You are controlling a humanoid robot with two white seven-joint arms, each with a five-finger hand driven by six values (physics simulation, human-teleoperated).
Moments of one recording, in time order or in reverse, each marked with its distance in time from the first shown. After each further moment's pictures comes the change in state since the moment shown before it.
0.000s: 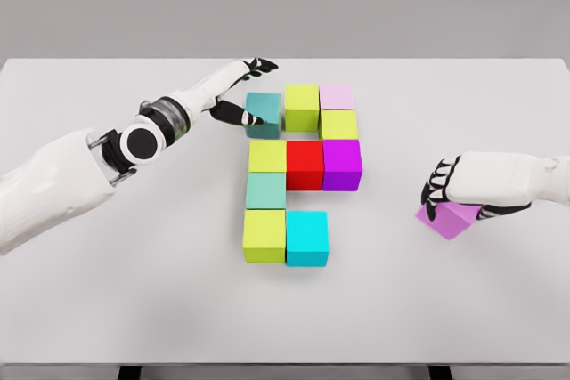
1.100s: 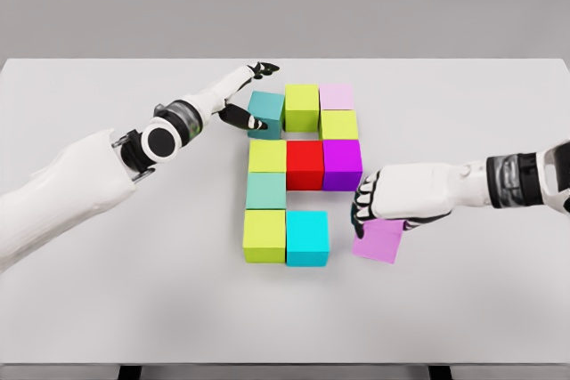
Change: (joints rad) left arm 0.006 -0.095 0.002 0.140 0.008 0.011 0.003; right arm -0.195 0.178 0.249 -0.006 -0.015 0.000 0.000
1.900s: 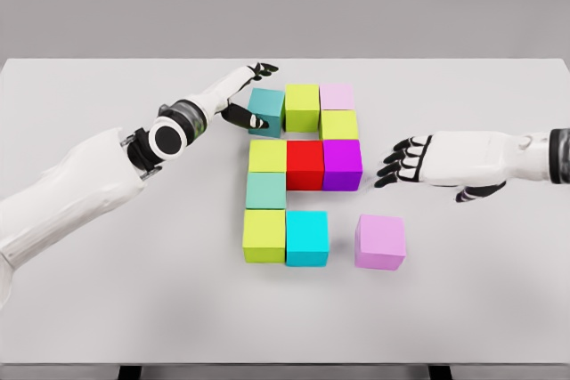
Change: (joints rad) left arm 0.000 -0.040 0.007 0.065 0.008 0.007 0.001; right arm 0.006 -0.134 -0.113 0.014 -0.025 0.000 0.000
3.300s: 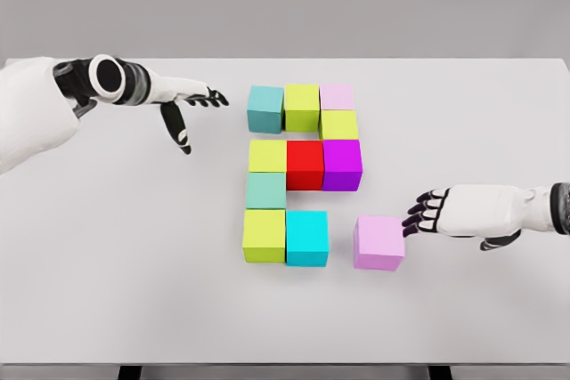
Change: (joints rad) left arm -0.232 0.140 -0.084 0.037 -0.220 0.081 -0.736; right arm 0.219 -0.032 -0.056 -0.011 0.129 0.000 0.000
